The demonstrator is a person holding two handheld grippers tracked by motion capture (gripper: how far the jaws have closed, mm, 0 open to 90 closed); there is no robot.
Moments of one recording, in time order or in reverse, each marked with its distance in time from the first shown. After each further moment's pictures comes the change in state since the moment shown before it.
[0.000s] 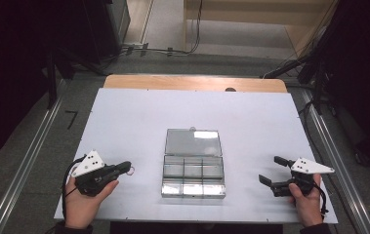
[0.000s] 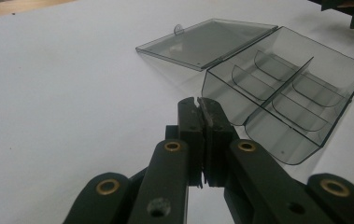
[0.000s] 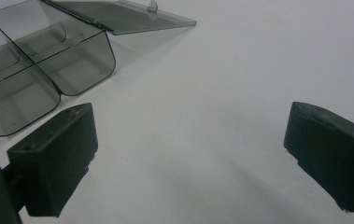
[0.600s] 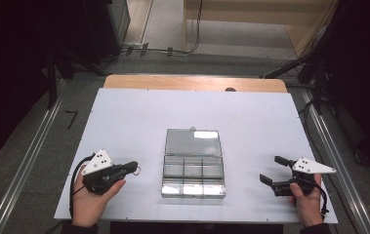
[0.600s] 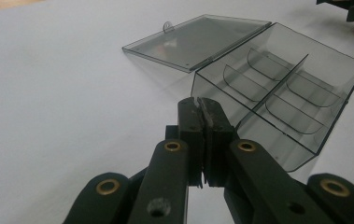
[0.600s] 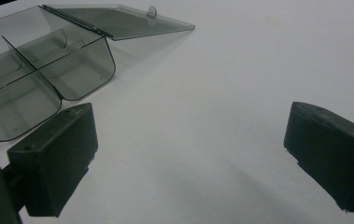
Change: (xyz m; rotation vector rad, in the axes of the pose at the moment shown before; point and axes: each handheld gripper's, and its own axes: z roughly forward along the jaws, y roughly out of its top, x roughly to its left) left arm -0.008 0.006 0.015 0.020 -0.024 0.013; right arm -0.001 0.000 -0.001 -0.017 0.003 0.015
